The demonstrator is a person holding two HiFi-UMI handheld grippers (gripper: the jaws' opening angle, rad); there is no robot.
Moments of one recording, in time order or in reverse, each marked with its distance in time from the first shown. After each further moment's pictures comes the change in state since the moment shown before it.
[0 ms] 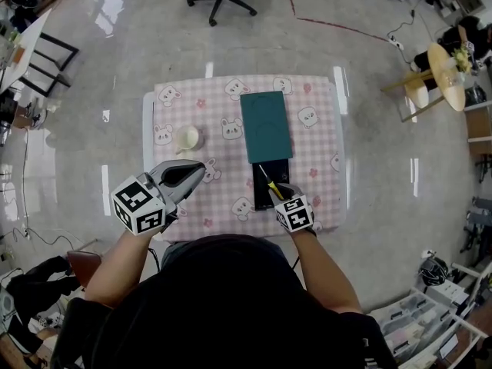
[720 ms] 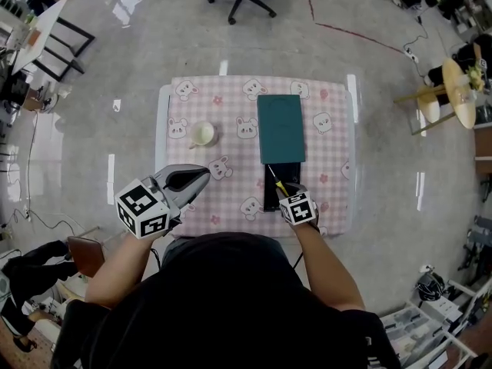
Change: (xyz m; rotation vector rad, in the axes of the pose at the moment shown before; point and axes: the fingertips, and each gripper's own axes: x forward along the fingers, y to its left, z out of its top) left arm -0.028 -0.001 -0.013 -0.023 0.013 0.051; right arm 0.030 -0.004 -0.006 -0.008 0.128 0.008
